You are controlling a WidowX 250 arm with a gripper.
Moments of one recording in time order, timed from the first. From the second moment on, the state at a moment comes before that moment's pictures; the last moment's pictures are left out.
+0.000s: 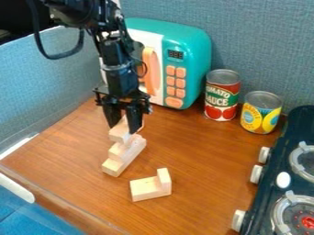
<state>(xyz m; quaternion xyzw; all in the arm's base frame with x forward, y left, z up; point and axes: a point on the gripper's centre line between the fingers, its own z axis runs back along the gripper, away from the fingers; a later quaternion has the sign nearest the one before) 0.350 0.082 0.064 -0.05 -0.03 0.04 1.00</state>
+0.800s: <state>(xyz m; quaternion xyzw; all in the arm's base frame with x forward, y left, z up) 0.341 0.094 0.055 -0.04 0.00 0.05 1.00</state>
